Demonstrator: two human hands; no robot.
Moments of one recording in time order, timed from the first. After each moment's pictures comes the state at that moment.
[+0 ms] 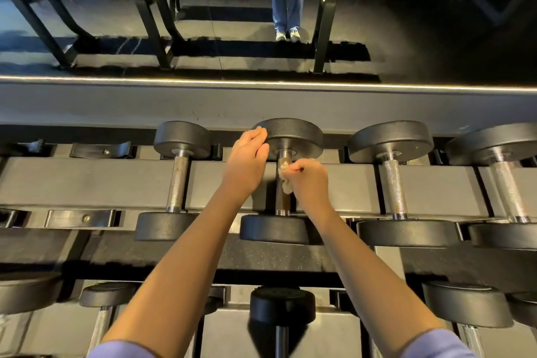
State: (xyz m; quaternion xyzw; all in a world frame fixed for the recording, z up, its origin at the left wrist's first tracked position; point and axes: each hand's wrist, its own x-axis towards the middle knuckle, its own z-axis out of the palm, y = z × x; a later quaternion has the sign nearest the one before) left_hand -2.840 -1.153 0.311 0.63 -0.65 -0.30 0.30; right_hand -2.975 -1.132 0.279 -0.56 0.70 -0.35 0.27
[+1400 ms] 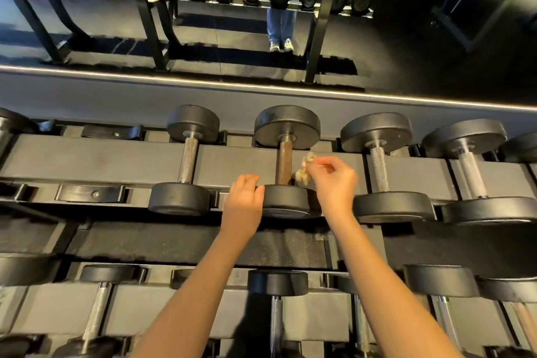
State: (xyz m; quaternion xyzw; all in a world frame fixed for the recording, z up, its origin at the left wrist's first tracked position) left_hand -2.822 -1.032 0.261 0.64 -0.65 -0.25 0.33; right_hand -2.985 -1.047 0.325 -0.43 0.68 -0.50 0.31
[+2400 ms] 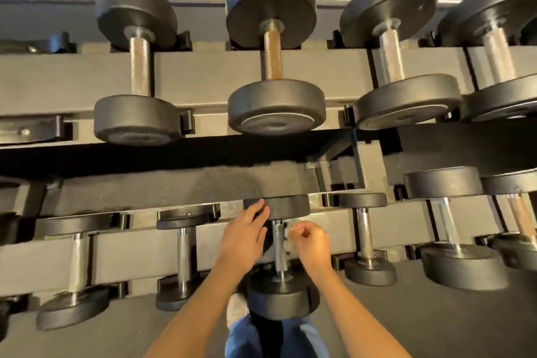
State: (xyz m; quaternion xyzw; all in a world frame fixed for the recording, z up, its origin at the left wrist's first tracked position) left_hand -2.814 -0.885 0.099 0.56 -0.77 -0.30 0.03; right_hand -2.974 -0.850 0.070 -0.38 0.81 -0.24 0.39
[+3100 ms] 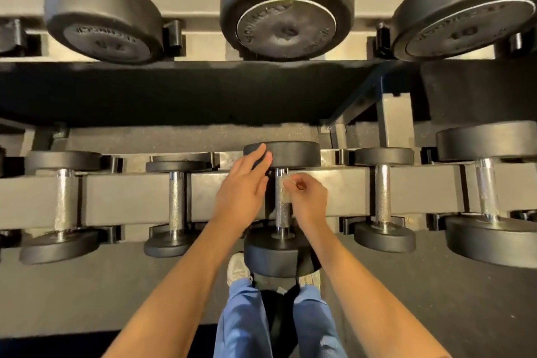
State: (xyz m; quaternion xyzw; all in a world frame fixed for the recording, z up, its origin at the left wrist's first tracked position) left_hand -2.821 -0.865 0.069 0.59 -0.75 -0.27 0.14; right_hand -2.964 -0.846 0.029 -0.40 0.75 -0.35 0.39
